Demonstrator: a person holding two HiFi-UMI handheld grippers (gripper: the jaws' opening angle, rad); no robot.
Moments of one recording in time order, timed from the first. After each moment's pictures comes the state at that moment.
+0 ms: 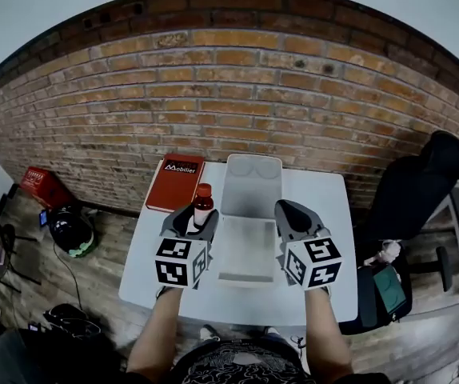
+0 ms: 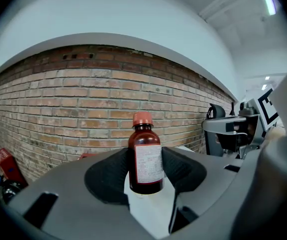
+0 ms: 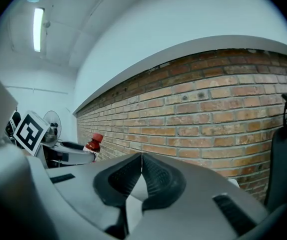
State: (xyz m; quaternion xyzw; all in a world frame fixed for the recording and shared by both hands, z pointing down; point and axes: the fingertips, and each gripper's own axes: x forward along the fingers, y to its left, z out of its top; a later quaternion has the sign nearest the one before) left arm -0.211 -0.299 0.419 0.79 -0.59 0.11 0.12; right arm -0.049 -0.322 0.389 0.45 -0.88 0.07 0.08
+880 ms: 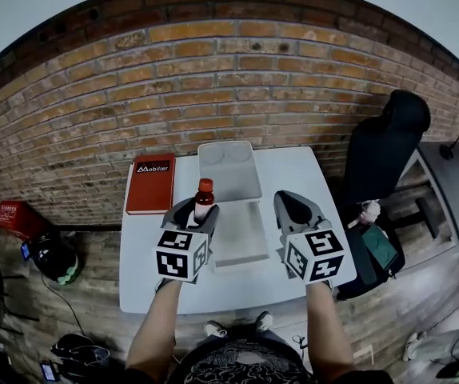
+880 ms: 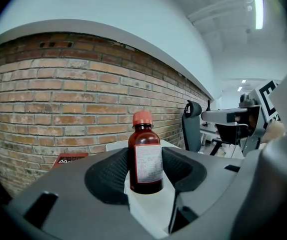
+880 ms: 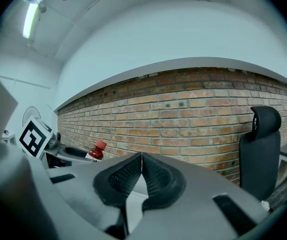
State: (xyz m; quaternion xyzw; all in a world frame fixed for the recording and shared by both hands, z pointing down) left arm -0.173 -0.291 0.432 0.86 -0.48 0.14 0.12; right arm -0.017 -0.273 0.378 0.55 -0.83 0.06 0.07
